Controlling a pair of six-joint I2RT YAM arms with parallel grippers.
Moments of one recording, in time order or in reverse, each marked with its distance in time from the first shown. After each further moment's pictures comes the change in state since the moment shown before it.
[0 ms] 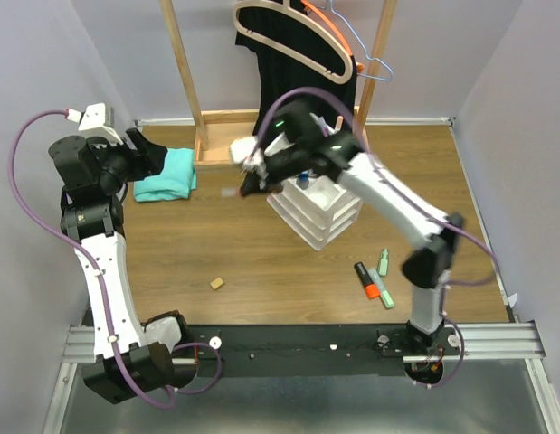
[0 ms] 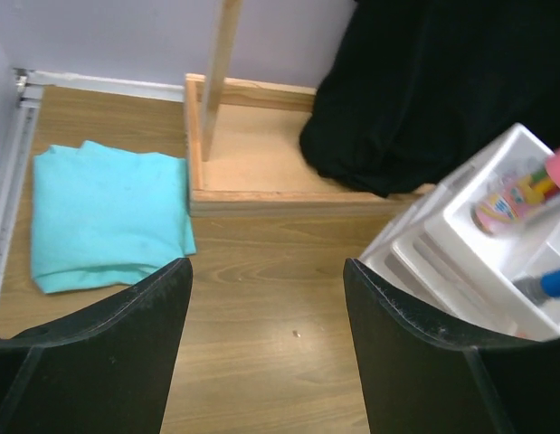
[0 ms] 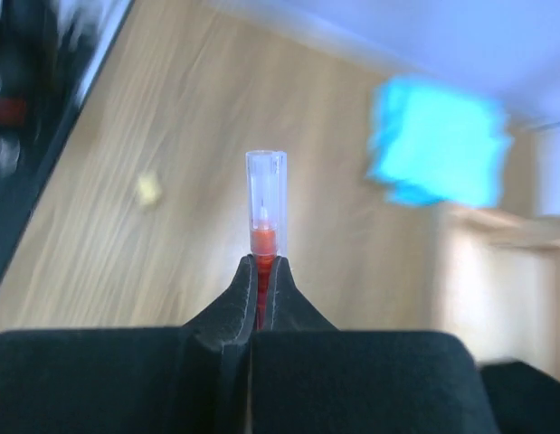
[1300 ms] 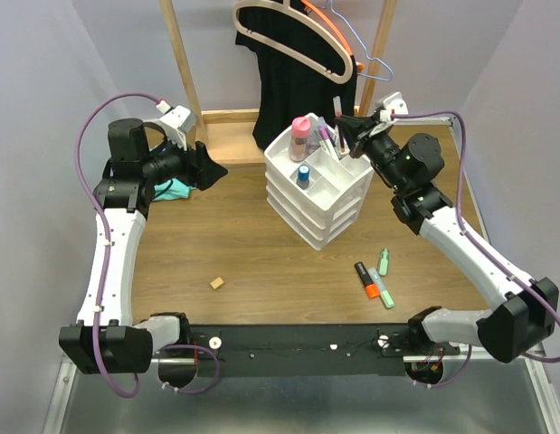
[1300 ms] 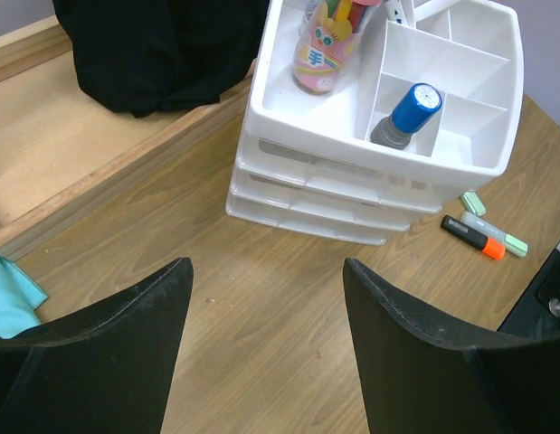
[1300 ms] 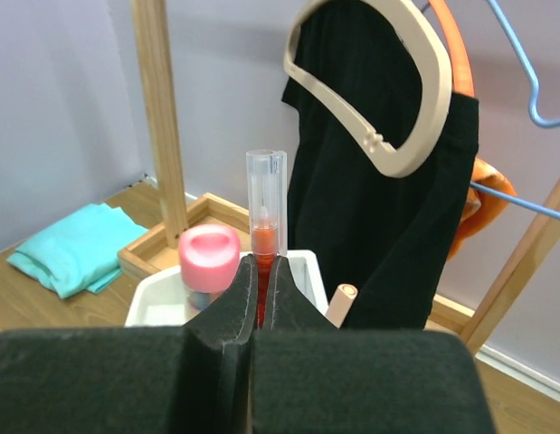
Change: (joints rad) left arm -0.328 0.136 0.048 -0.122 0.281 0.294; right arm -0.390 -0.760 -1.045 1.317 0.596 0.818
